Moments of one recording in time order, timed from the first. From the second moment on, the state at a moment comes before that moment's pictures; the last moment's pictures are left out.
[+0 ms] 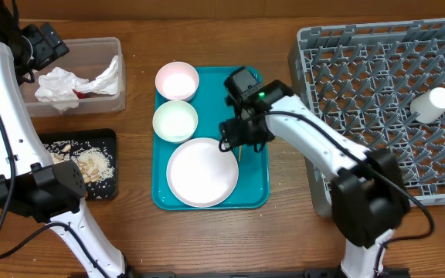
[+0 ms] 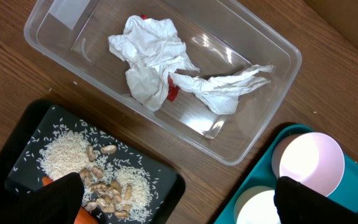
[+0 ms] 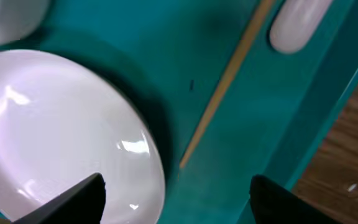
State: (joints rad) left arm 0.33 2.16 2.59 -1.59 0.01 -0.35; right arm 0.58 2.00 1.56 -1.01 -0.15 0.32
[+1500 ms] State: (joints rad) left arm 0.33 2.16 2.59 -1.59 0.01 -0.35; right arm 0.33 1.89 1.79 -1.34 -0.04 0.45
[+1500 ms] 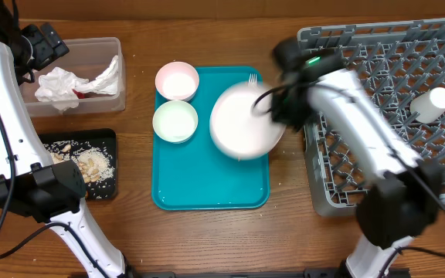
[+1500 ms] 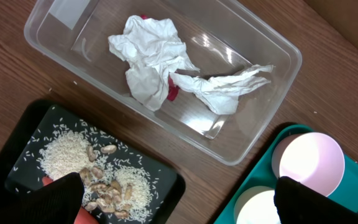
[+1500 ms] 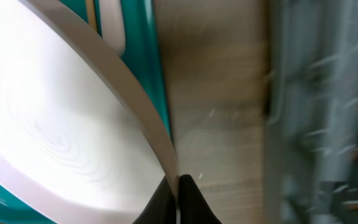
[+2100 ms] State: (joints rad) left arm 0.33 2.16 2.59 -1.59 0.01 -0.35; right arm -0.19 1.80 1.99 -0.94 0.58 0.17
